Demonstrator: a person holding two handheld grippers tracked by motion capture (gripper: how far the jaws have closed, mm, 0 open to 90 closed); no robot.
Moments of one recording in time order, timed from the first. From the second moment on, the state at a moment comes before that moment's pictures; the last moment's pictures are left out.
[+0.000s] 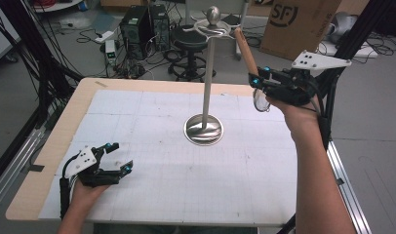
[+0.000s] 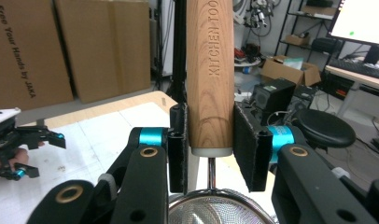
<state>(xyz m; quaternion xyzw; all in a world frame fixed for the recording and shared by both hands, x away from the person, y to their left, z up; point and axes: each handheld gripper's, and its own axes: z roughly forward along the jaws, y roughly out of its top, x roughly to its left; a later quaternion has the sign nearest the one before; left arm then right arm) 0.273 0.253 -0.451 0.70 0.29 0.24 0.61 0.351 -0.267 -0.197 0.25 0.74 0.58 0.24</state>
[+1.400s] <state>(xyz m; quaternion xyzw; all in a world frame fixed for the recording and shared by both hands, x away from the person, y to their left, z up) 0.273 0.253 -0.451 0.70 0.29 0.24 0.61 0.382 -0.235 -0.216 0.26 0.77 0.55 0.21</state>
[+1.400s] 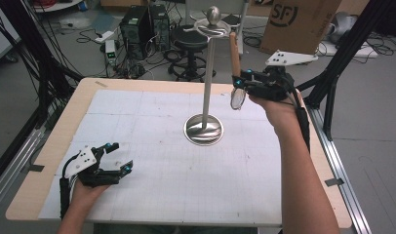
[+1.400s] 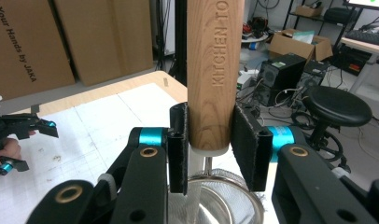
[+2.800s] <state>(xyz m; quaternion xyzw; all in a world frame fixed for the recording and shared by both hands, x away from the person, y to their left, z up) 0.273 0.253 -0.451 0.70 0.29 0.24 0.61 0.369 -0.229 -0.214 0.25 0.78 0.53 0.23</state>
